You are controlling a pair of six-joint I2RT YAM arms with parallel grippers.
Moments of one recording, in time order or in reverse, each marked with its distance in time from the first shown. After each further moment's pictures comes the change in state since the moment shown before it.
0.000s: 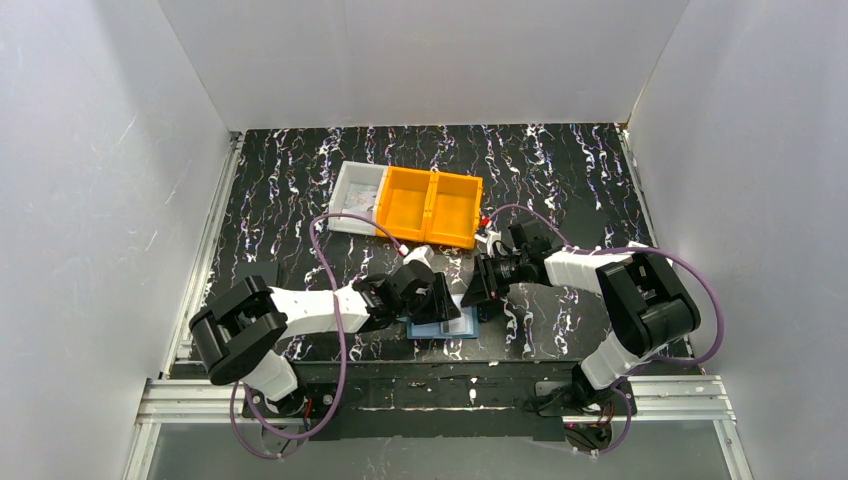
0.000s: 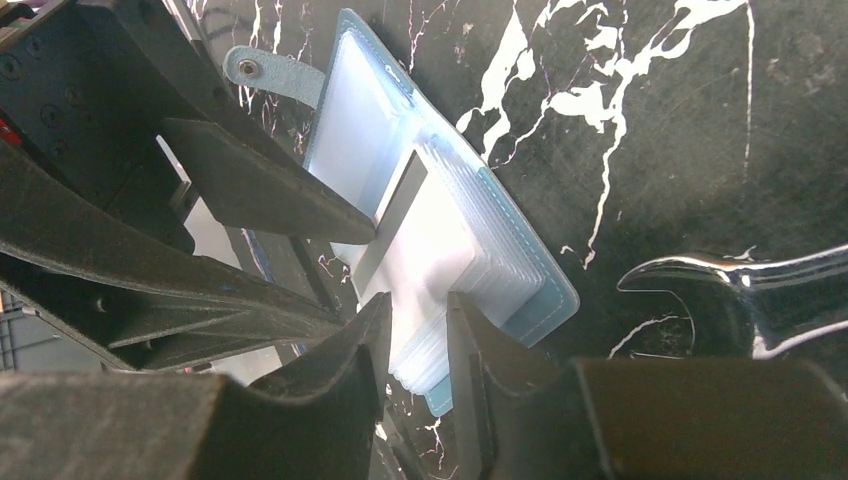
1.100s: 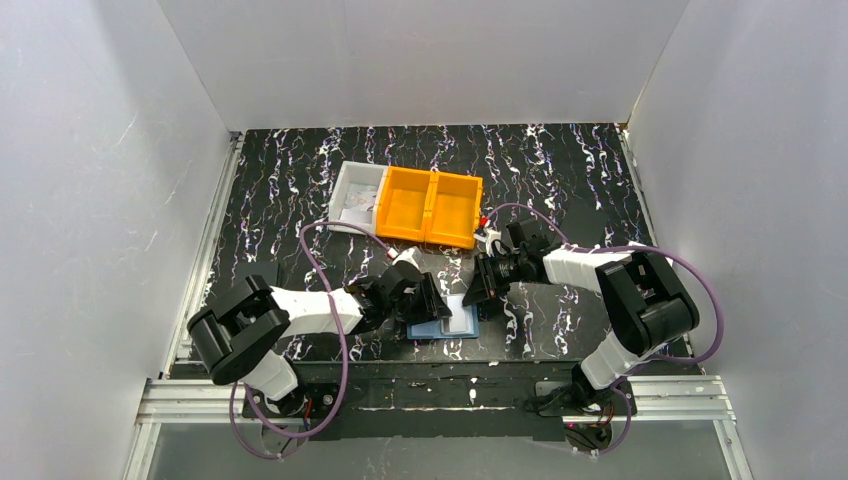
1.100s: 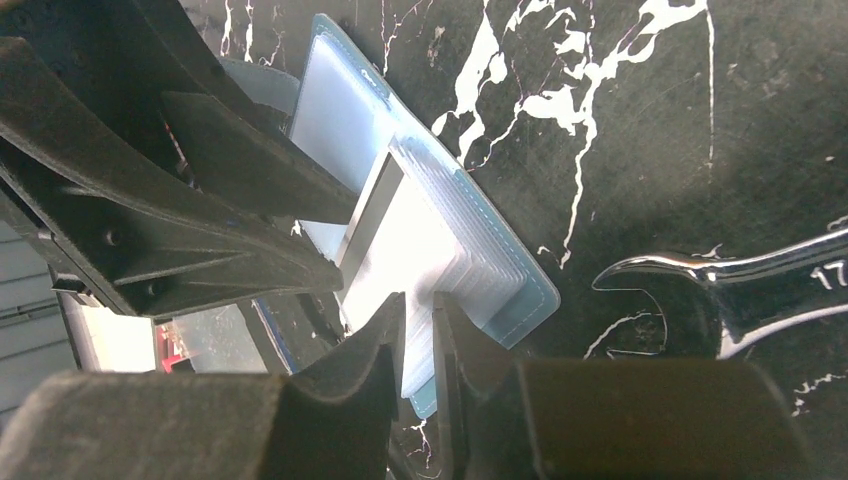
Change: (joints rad) left arm 0.062 -0.014 -0.100 0.114 0.058 -0.040; right arm 0.005 0.006 0.026 -0.047 0.055 -0.027
